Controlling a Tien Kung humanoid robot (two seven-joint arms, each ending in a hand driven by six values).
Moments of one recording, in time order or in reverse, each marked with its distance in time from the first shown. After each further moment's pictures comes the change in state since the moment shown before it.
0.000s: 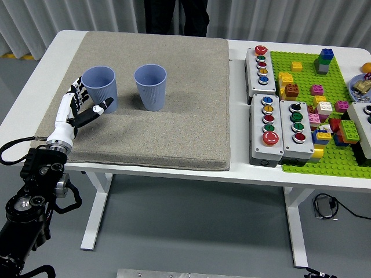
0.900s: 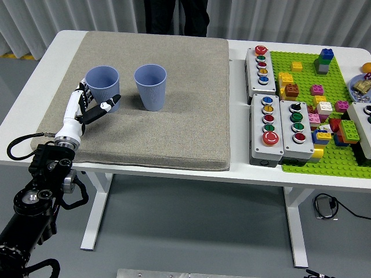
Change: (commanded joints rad) left arm -0.054 -0.008 0.049 0.062 -0.027 0.011 -0.013; right arm -0.005 0.000 0.000 0.000 -0.009 0.002 -0.003
